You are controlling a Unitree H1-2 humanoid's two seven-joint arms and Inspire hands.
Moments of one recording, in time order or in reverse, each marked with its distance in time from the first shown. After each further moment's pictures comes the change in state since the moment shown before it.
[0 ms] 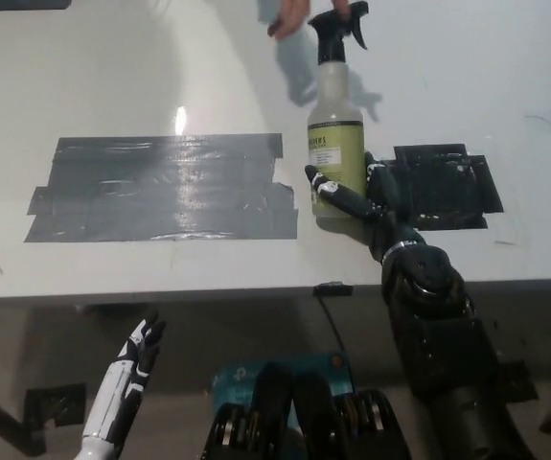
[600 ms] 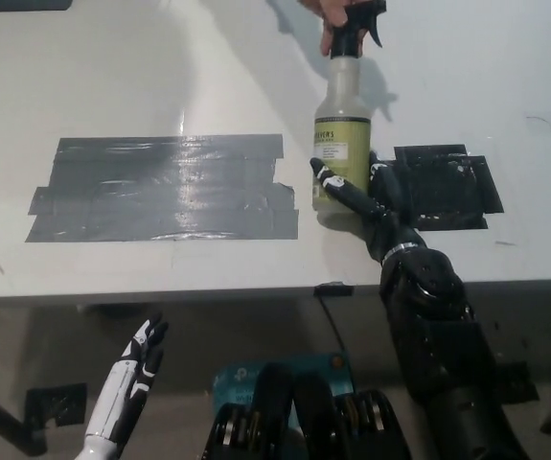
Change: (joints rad) left_arm 0.001 0.002 -0.004 -0.013 0.034 0.027 -0.001; right_arm 0.003 0.014 -0.039 0.010 0.063 -0.069 0.028
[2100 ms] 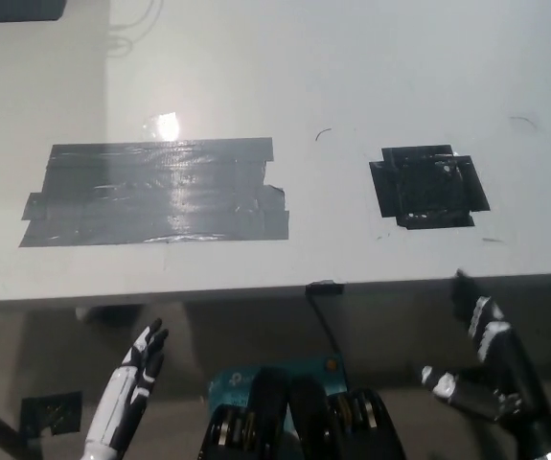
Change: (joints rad) left_arm 0.031 0.001 -0.006 -0.001 -0.003 0.019 -0.001; right_arm 0.733 -0.244 0.204 -0.694 -0.102 -0.119 0.161
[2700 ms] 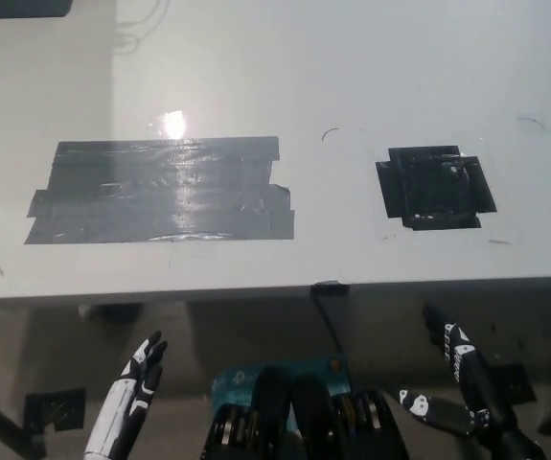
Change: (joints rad) left_arm 0.010 0.000 0.003 0.026 -0.001 -0.032 0.002; right_arm -0.021 0.005 0.035 0.130 -0.080 -0.061 -0.003
